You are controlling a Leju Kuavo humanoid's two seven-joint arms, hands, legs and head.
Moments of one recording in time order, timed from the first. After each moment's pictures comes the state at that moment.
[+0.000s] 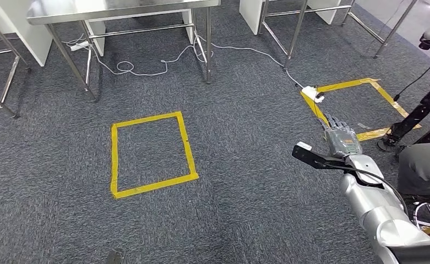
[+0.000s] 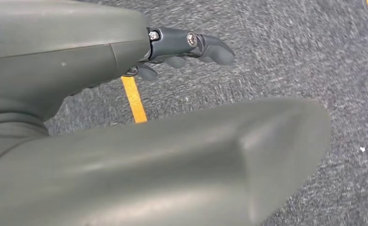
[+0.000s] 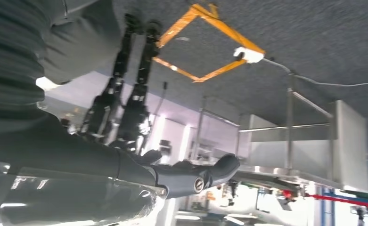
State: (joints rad) left arm -0.15 -0.11 0.08 -0.21 0.05 0.20 -0.38; right arm -0.79 -0.25 0.29 -0.39 1.23 -0.37 -0.18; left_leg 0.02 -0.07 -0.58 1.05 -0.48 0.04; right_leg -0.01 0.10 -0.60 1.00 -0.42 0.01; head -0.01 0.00
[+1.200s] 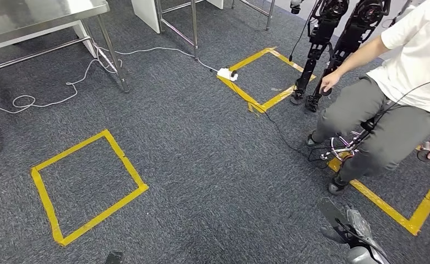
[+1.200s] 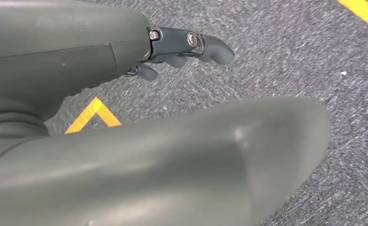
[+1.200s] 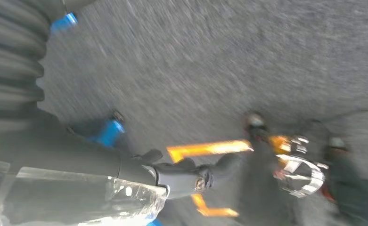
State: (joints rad) left arm -0.13 -0.11 0.09 -0.21 0.00 0.24 -0.36; right arm -0.38 -0.24 -0.13 -0.30 0.87 -0.27 -0.16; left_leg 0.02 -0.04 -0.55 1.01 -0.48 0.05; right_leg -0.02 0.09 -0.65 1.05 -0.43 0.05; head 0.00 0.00
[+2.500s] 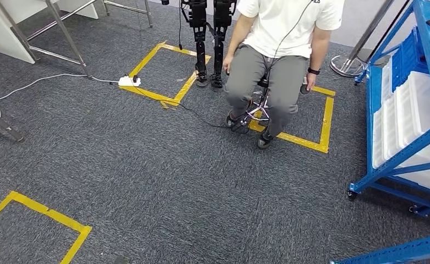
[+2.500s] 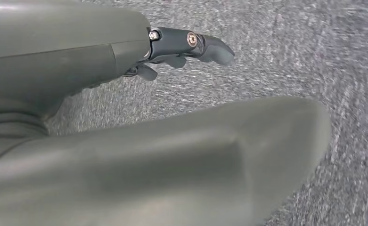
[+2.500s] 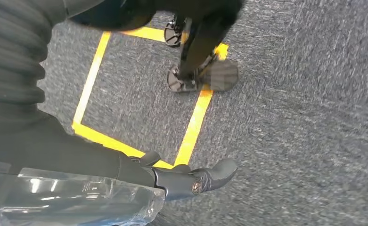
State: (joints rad) left arm -0.13 -0.11 0.08 -0.21 -0.12 0.20 -0.23; right arm -0.08 0.04 -0.53 -0.21 0.57 -0.03 -0.17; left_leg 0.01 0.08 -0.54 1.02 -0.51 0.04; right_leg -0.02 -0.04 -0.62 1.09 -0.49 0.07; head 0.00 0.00
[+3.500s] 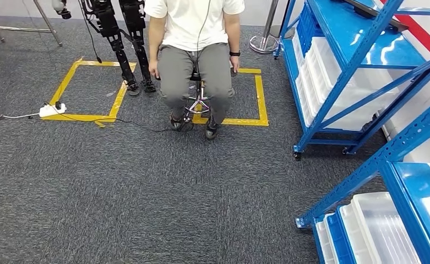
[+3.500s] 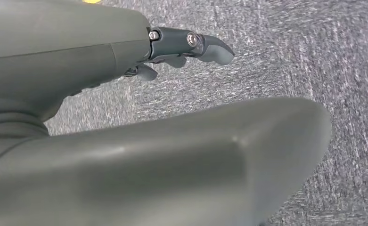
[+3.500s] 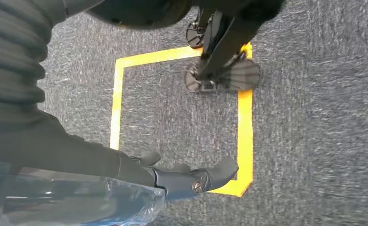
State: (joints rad) left arm -0.11 -0.11 0.07 -0.20 -0.13 0.19 -0.22; right arm -0.05 0.04 -0.54 -0.20 0.60 -0.03 -0.15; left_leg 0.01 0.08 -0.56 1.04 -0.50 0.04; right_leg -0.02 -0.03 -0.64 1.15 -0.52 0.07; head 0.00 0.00
